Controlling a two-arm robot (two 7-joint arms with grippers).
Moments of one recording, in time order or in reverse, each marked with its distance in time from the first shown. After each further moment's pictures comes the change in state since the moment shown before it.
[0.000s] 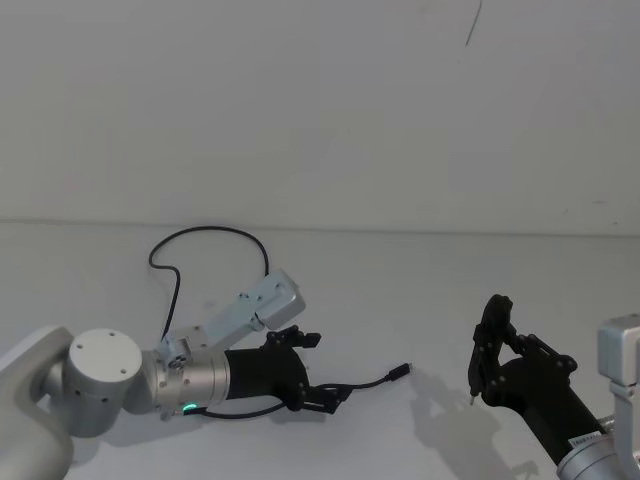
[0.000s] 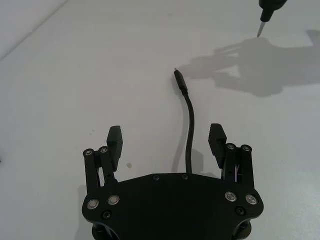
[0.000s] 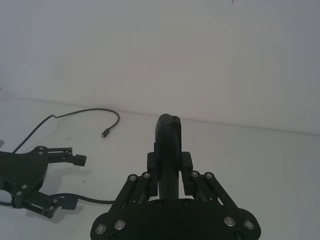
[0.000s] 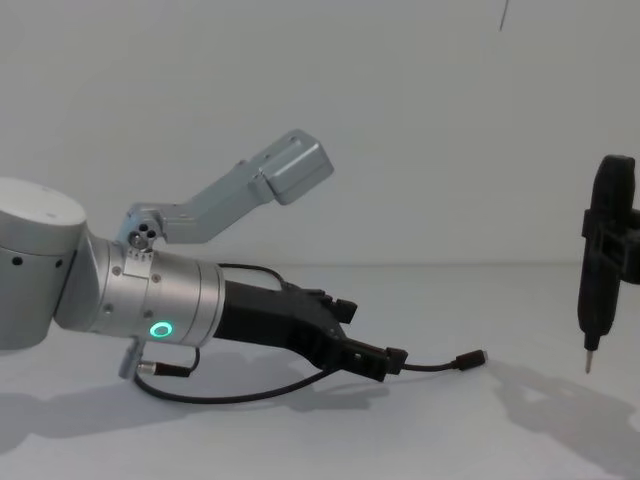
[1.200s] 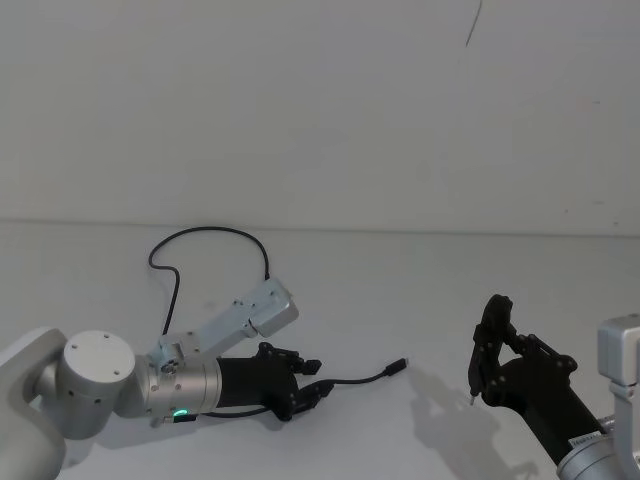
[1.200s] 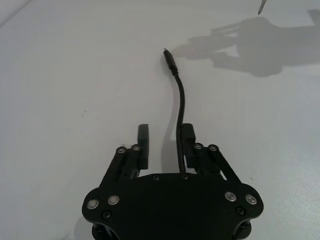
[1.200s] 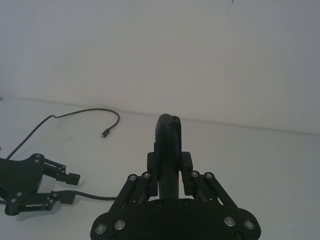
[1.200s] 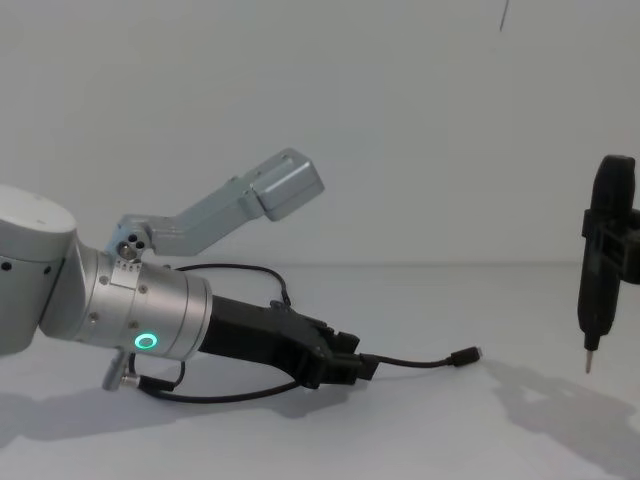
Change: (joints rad) left arm -0.011 0.019 0.024 0.018 -0.012 0.027 -0.025; right arm 0.000 0.000 0.000 0.000 0.000 0.000 0.000
